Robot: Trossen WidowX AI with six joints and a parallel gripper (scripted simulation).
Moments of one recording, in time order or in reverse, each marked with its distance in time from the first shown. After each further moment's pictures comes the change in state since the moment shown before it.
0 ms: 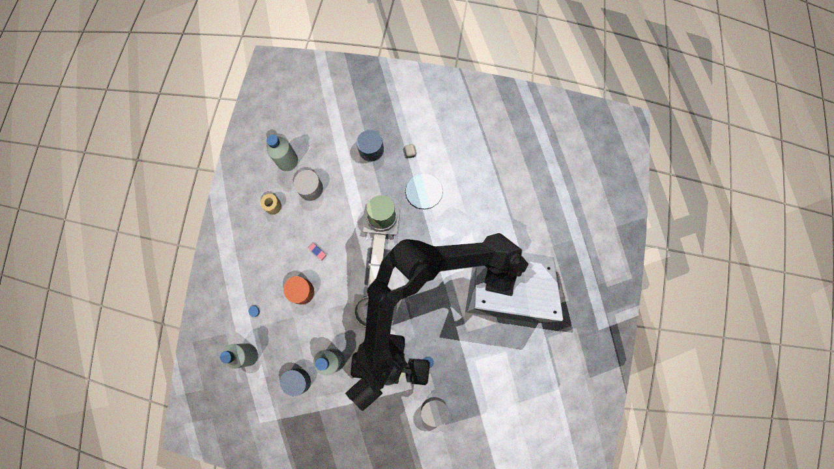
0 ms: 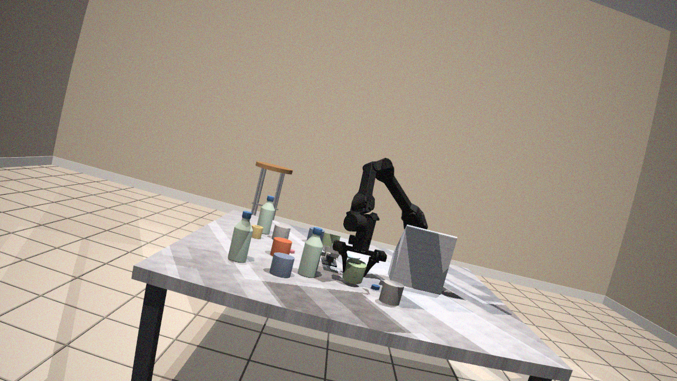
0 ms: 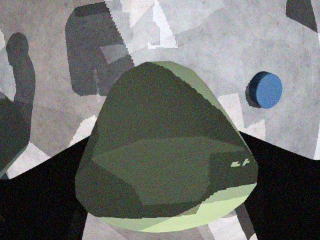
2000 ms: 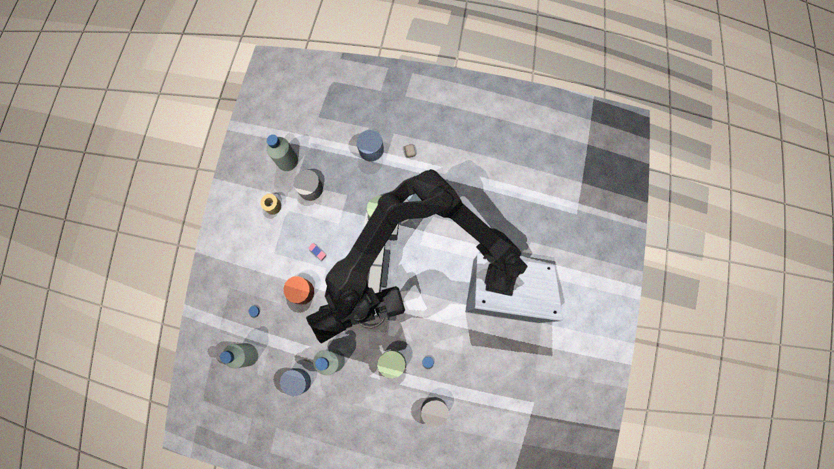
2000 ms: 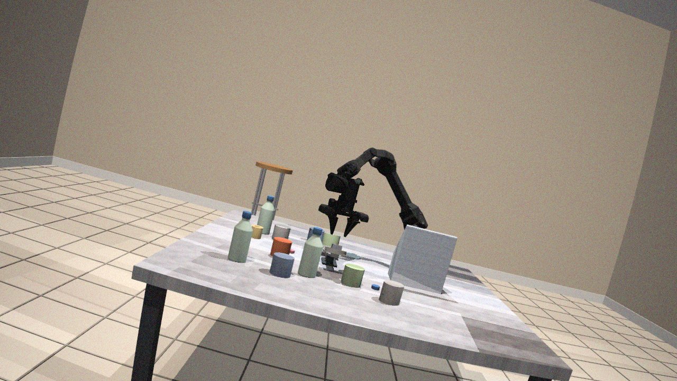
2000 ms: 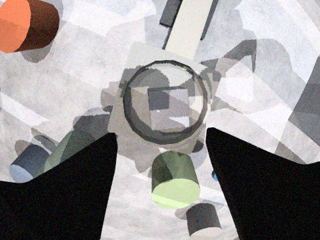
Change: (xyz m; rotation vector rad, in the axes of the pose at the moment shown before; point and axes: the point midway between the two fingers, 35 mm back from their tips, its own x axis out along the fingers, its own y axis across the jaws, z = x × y) arm -0.098 0.072 0.132 -0.376 0.000 0.013
